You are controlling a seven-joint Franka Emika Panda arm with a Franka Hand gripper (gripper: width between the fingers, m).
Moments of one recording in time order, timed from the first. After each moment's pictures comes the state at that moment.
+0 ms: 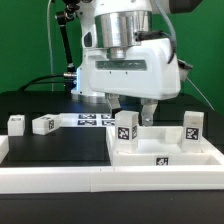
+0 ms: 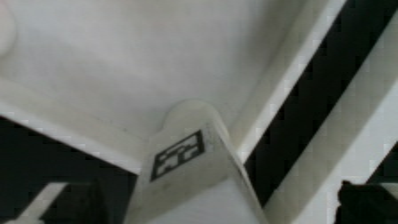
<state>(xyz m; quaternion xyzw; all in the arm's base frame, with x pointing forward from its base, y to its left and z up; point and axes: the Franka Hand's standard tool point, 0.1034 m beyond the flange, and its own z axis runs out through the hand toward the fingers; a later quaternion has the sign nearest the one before) 0.588 0.011 0.079 -0.89 0.46 -0.02 0.05</state>
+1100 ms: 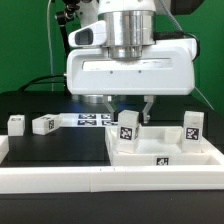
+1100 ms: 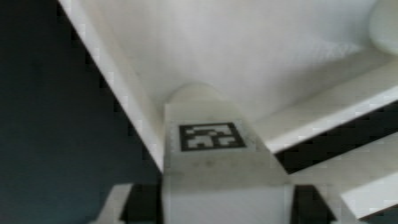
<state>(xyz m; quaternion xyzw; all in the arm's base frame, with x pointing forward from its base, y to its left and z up) 0.588 0.008 0.079 -0.98 0.20 -0.03 0.03</state>
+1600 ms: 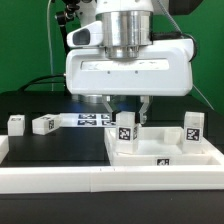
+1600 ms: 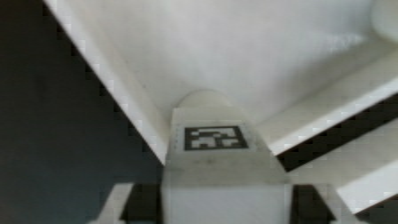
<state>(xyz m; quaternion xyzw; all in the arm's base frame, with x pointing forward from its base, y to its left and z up) 0.587 0.007 0.078 -0.96 0.28 -0.03 0.04</state>
